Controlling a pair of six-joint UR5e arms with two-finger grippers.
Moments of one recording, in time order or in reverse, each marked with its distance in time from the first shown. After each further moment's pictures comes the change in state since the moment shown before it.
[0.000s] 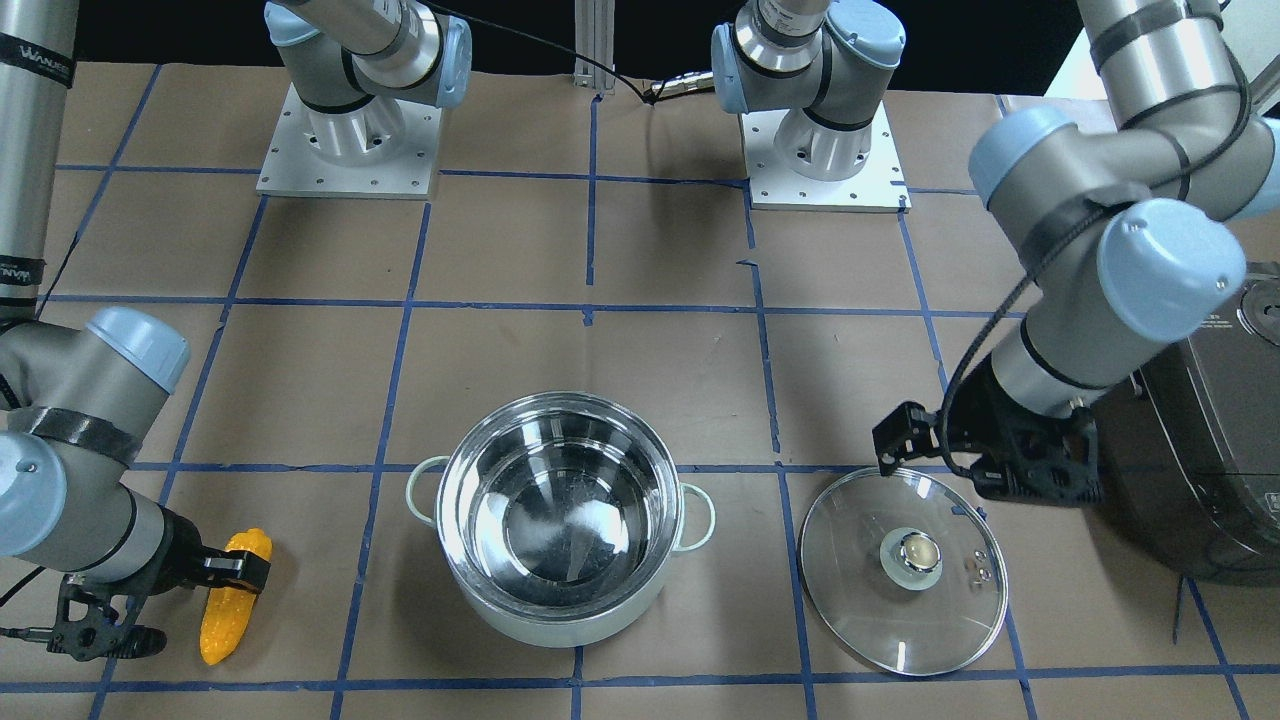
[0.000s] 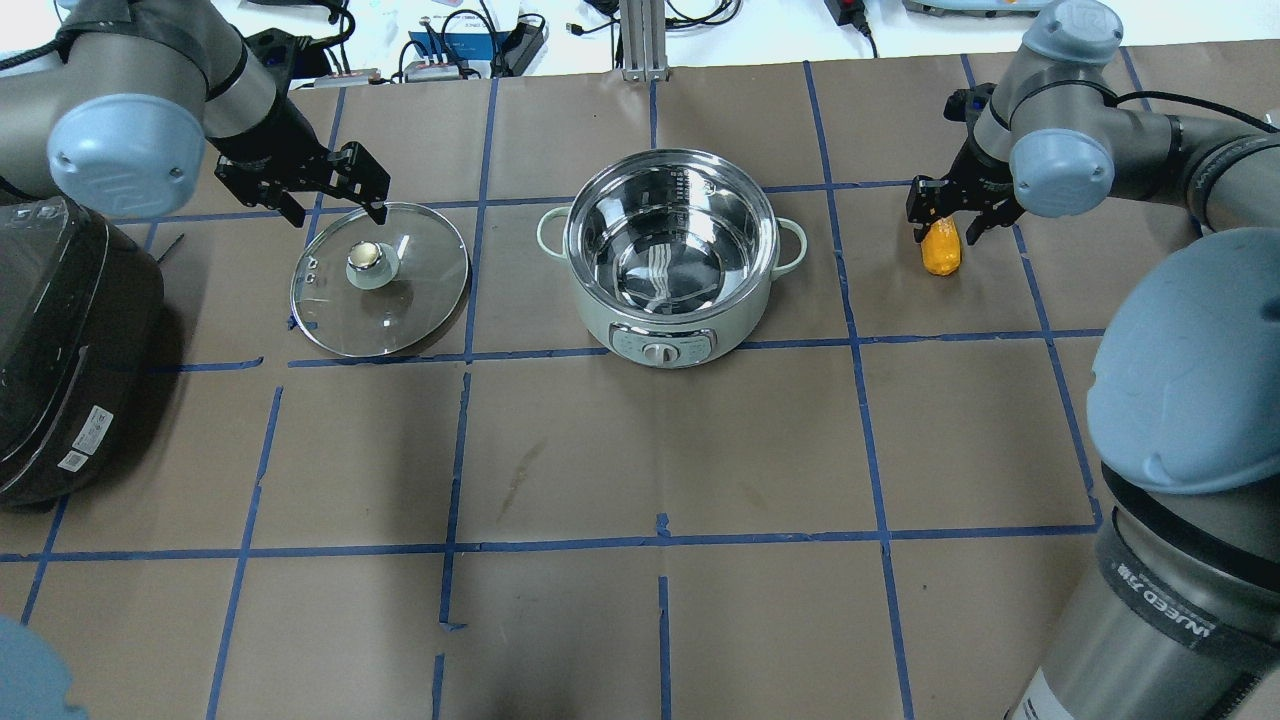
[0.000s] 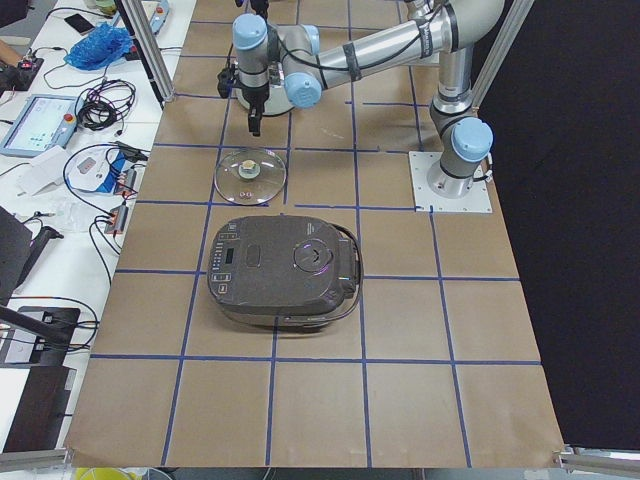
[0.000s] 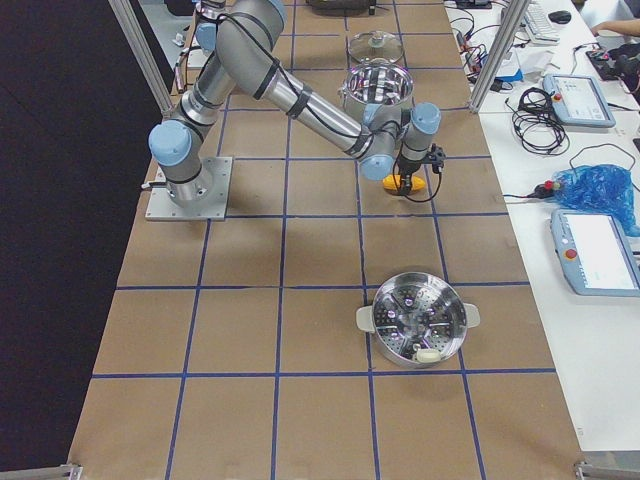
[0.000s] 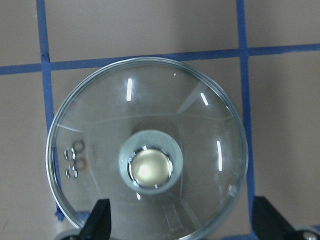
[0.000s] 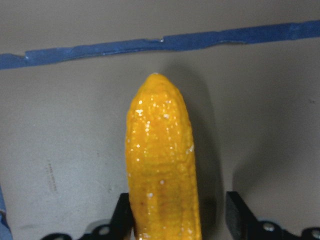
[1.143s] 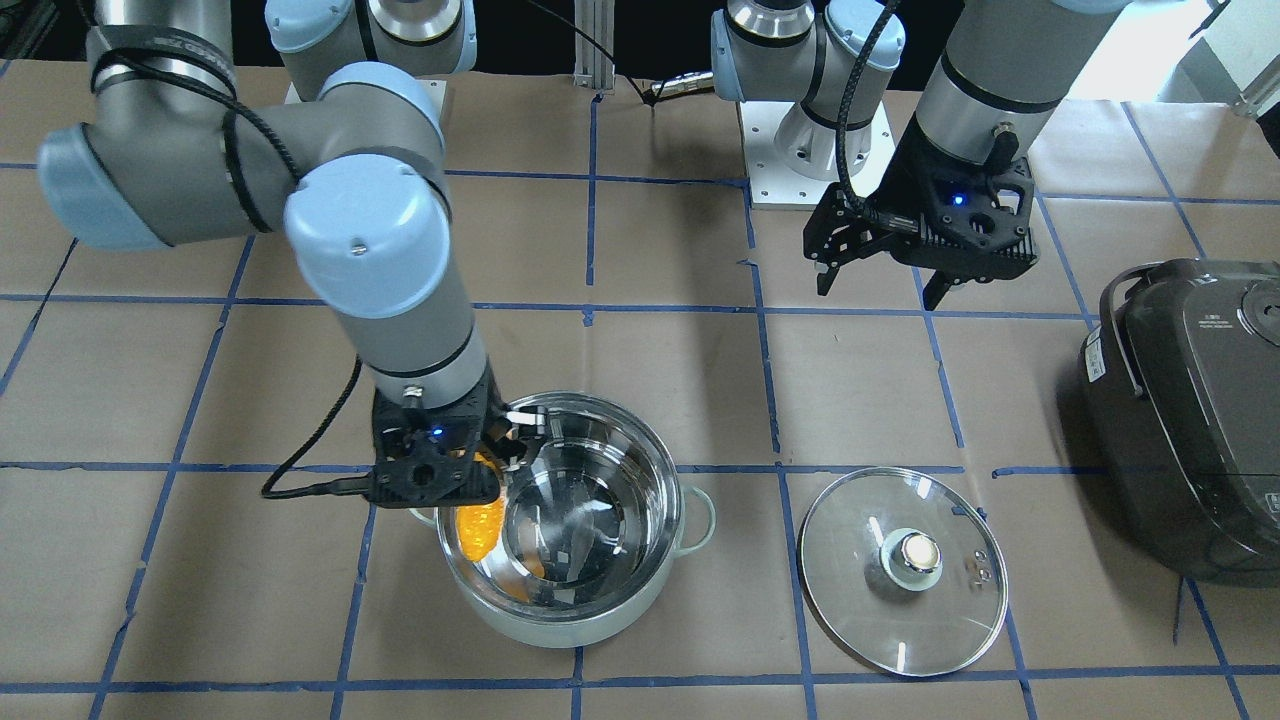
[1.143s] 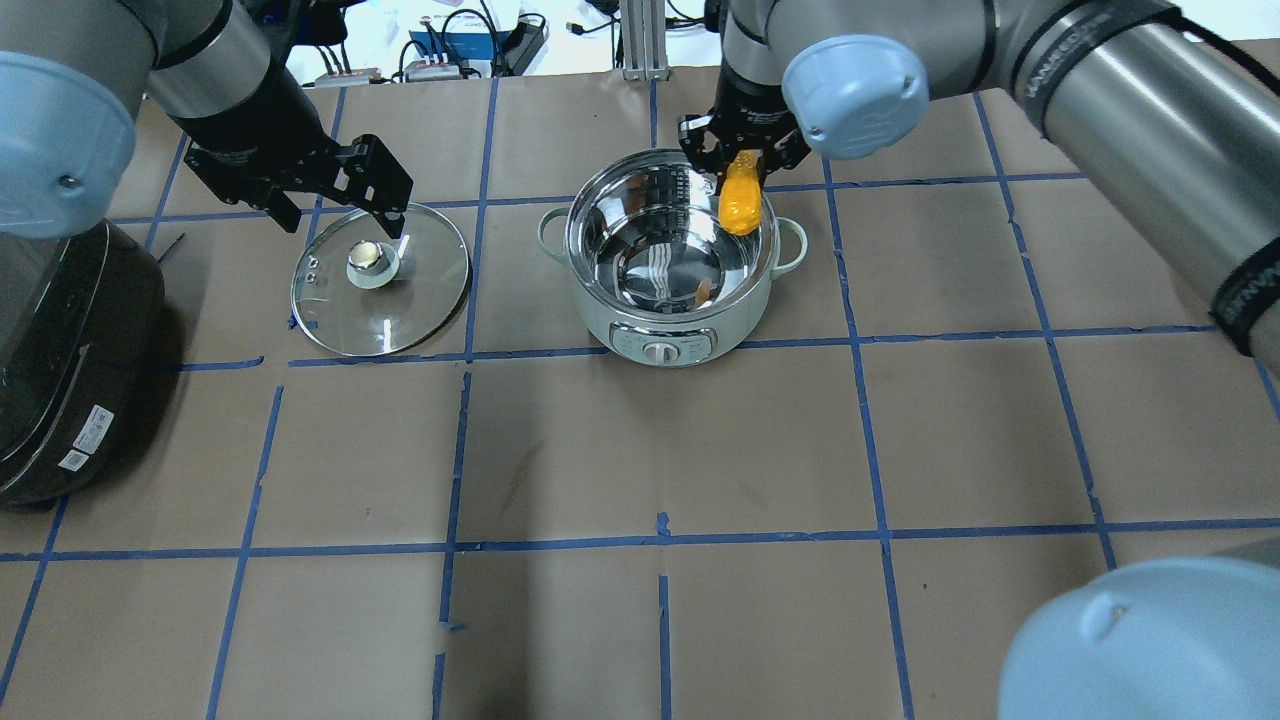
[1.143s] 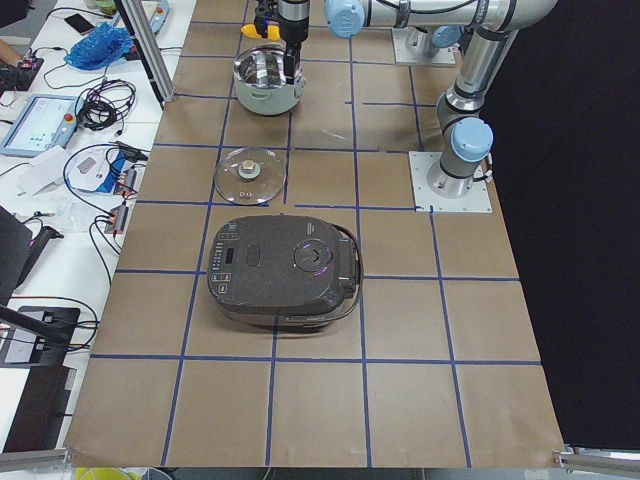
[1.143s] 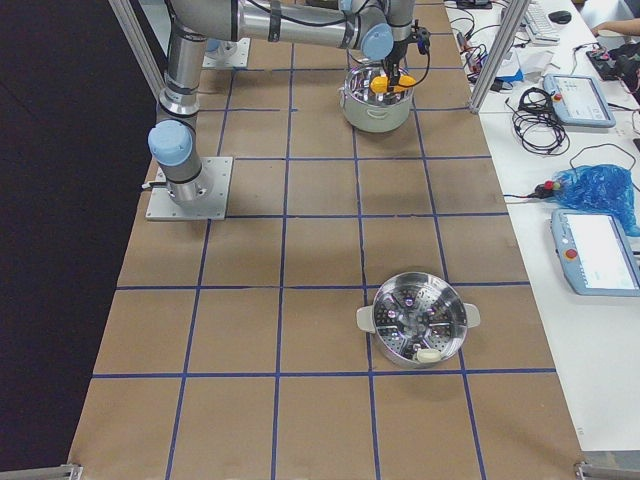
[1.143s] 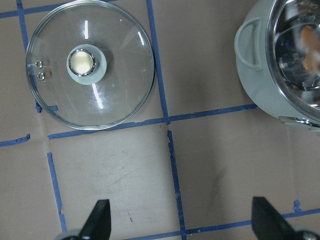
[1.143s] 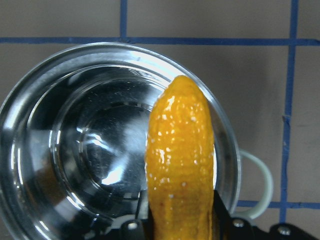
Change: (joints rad) left arm -0.109 0.220 0.001 -0.179 0.036 -0.030; right arm 0.460 -0.206 -0.136 0.239 -0.007 0.349
